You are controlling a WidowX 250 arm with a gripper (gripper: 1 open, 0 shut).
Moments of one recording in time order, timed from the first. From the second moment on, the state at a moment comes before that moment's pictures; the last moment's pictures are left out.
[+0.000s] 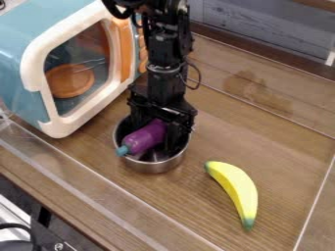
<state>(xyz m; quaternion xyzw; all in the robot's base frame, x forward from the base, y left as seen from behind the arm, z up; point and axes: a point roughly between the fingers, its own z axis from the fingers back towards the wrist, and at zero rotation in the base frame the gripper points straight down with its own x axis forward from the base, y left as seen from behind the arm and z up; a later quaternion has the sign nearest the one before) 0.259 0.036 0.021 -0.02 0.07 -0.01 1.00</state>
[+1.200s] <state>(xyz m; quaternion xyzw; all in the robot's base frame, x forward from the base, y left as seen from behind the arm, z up) 0.258 0.045 0.021 -0.04 0.06 -0.07 0.99</state>
